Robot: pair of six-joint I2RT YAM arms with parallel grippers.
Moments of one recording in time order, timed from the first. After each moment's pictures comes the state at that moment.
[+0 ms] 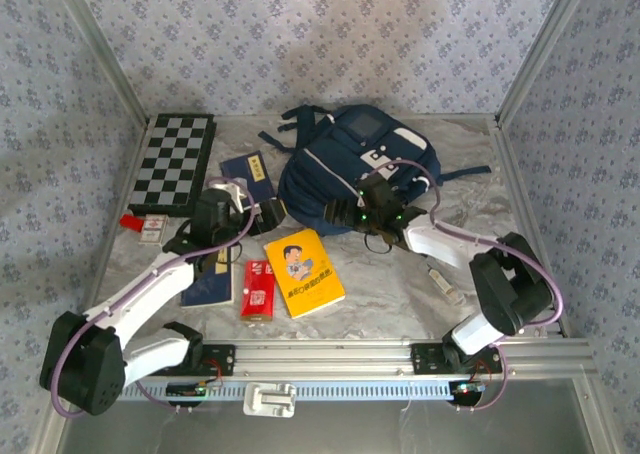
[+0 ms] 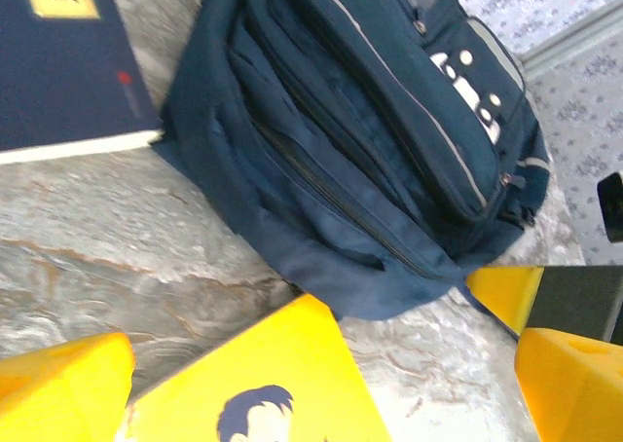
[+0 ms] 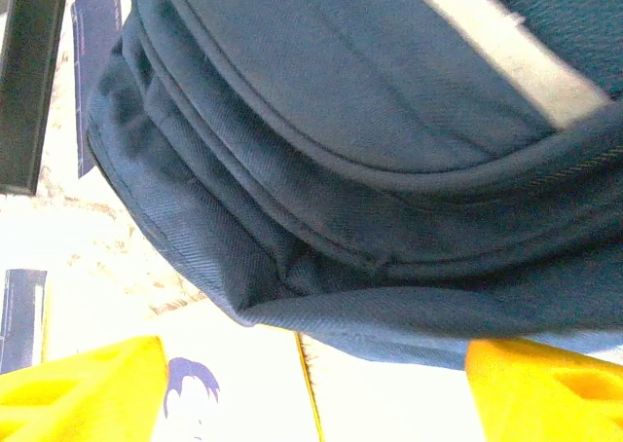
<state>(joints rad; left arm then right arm) -0.46 1.10 0.63 -0.07 0.19 -0.71 0.60 1.52 0.89 -0.11 -0.12 0.71</state>
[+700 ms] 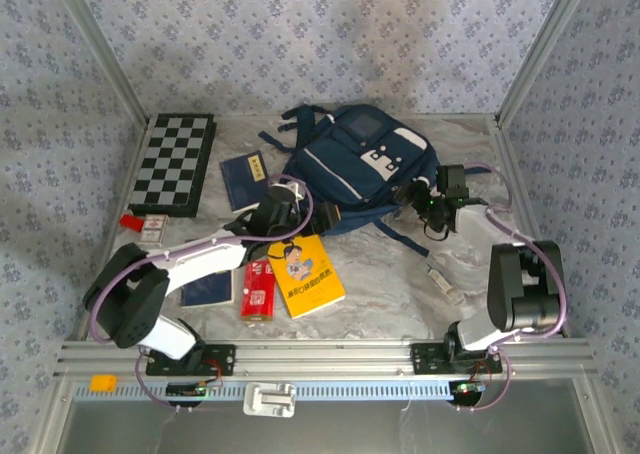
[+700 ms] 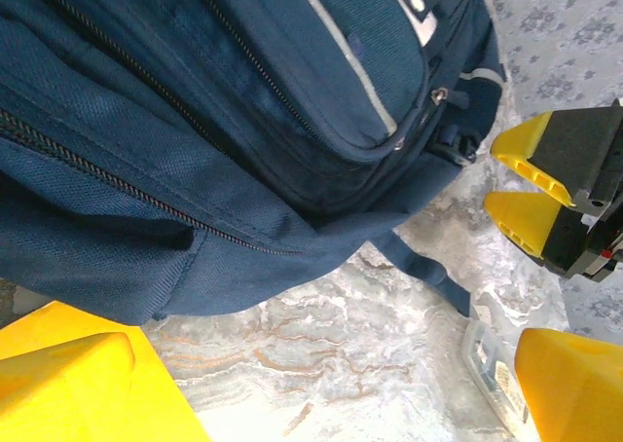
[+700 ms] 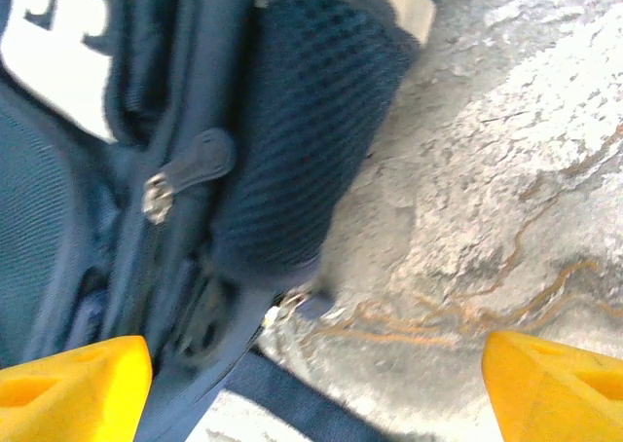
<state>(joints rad) -0.75 1.50 0.82 0.10 0.11 -0.87 0.07 1.52 0.85 -0.25 -0.23 0.68</state>
